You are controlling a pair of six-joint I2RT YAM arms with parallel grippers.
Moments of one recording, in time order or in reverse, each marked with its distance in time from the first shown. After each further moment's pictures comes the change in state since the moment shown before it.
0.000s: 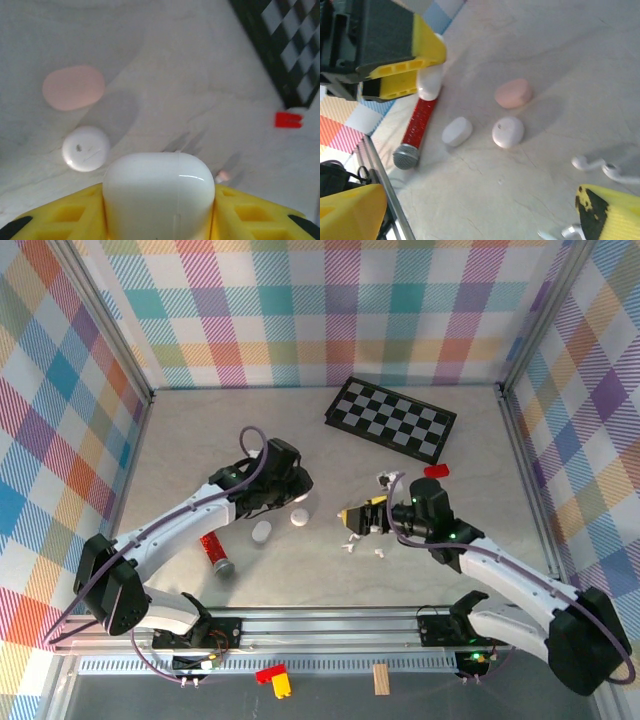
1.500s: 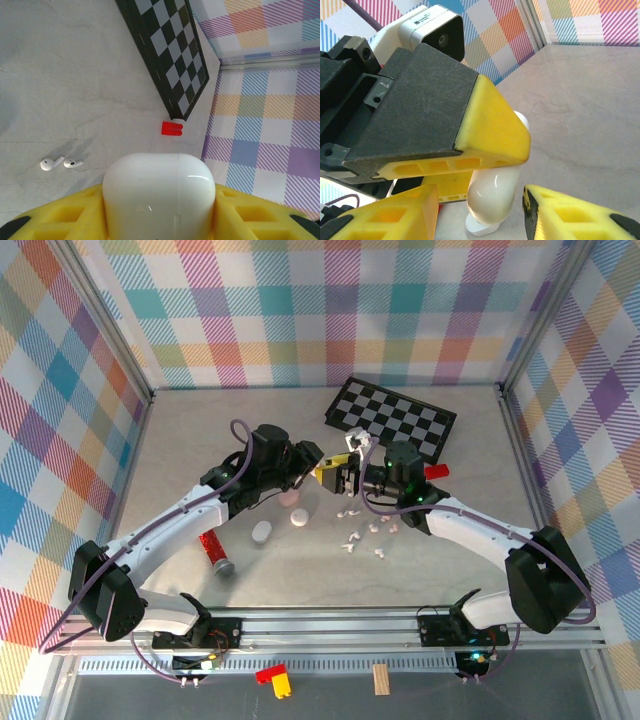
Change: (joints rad) left arm 0.023 -0.035 0.001 0.276 0.150 -0.190; right arm 0.024 0.349 0.278 0.318 -0.090 -0.072
